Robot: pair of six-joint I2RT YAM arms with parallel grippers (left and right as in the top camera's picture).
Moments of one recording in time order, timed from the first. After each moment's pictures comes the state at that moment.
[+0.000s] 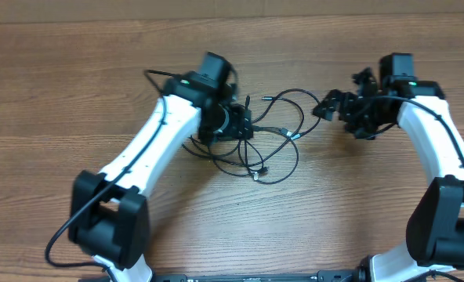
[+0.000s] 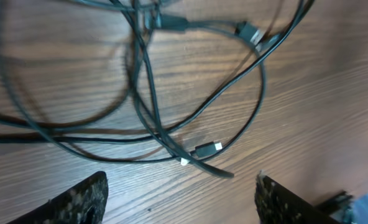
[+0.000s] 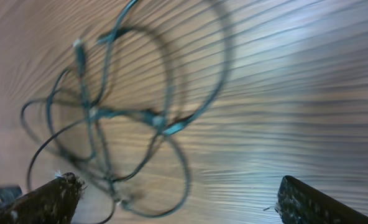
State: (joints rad) left arm -0.47 1.86 1.51 -0.99 0.33 -0.44; right arm -0.10 1.74 1.31 -0.90 -0.48 0.22
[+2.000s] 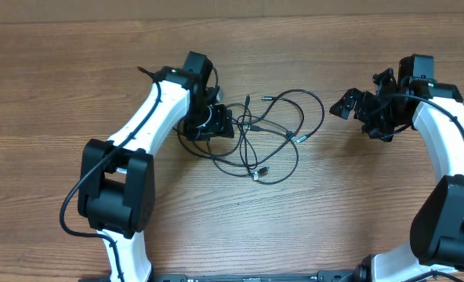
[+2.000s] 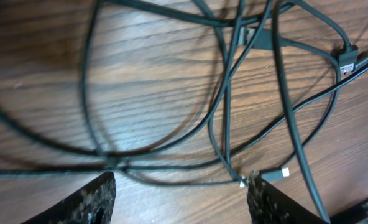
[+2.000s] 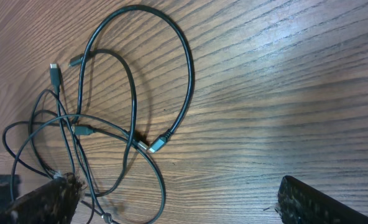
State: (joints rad) left arm -0.30 2.02 1.57 -1.06 0.38 -0.29; right arm -0.17 1.74 1.31 -0.90 -0.44 0.22
